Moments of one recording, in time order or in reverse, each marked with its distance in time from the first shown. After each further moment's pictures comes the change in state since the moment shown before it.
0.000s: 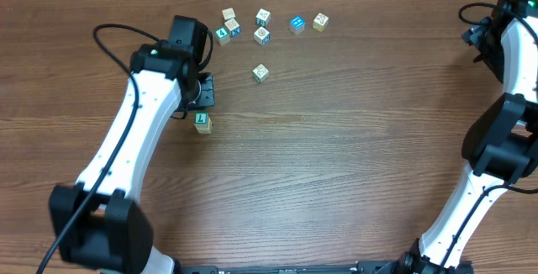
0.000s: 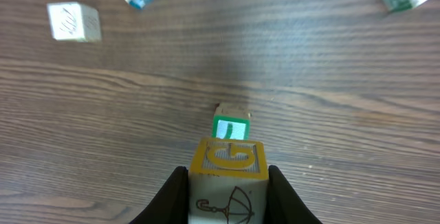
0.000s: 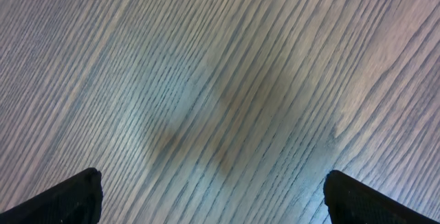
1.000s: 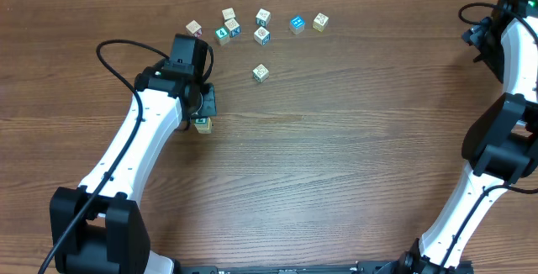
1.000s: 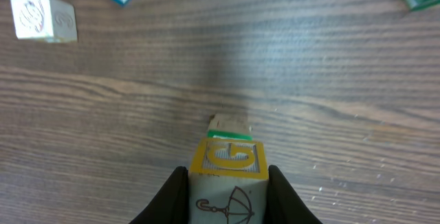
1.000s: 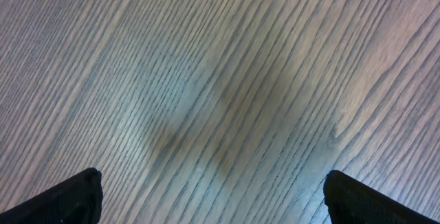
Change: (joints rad) left arm 0.000 -0.029 -0.209 0.213 0.000 0.000; right arm 0.000 0.000 0.000 0.000 0.000 0.000
